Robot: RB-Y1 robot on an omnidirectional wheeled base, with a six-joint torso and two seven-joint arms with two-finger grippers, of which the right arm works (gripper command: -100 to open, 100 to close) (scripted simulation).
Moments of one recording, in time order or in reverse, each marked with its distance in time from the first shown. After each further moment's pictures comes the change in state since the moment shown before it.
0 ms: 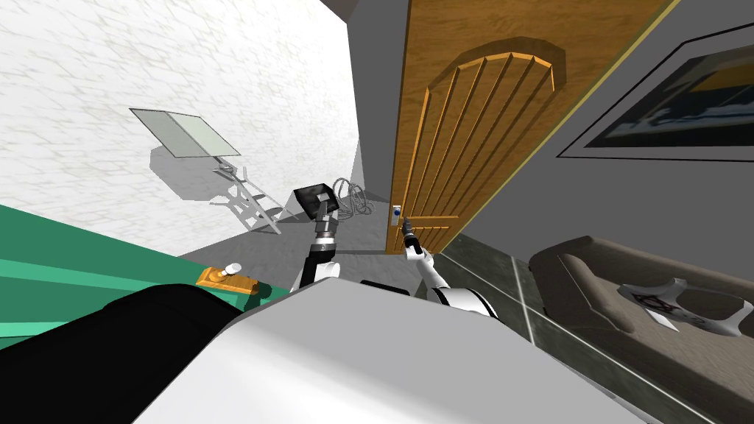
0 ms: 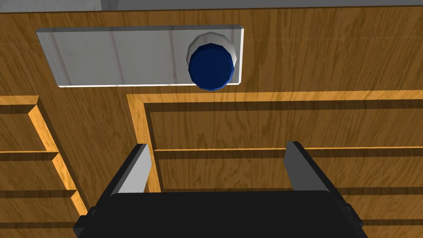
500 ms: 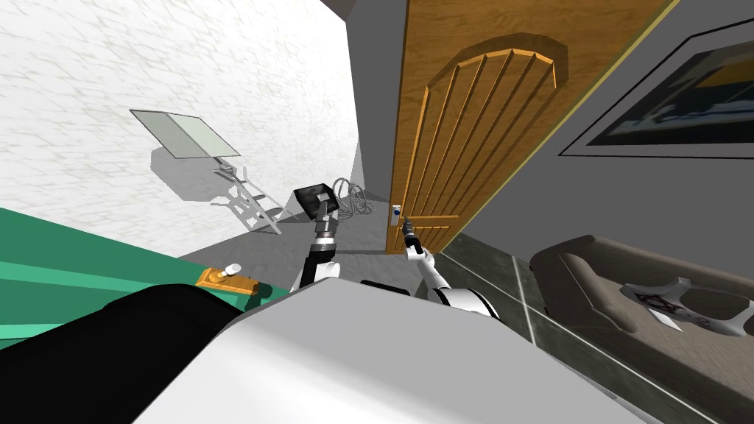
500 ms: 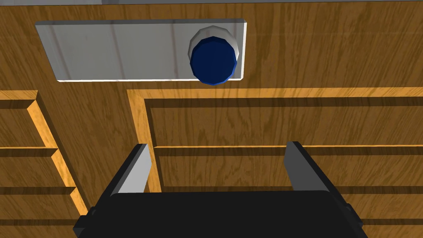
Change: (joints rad) arm 0.004 -0.010 0.005 -0.012 0.000 0.009 0.001
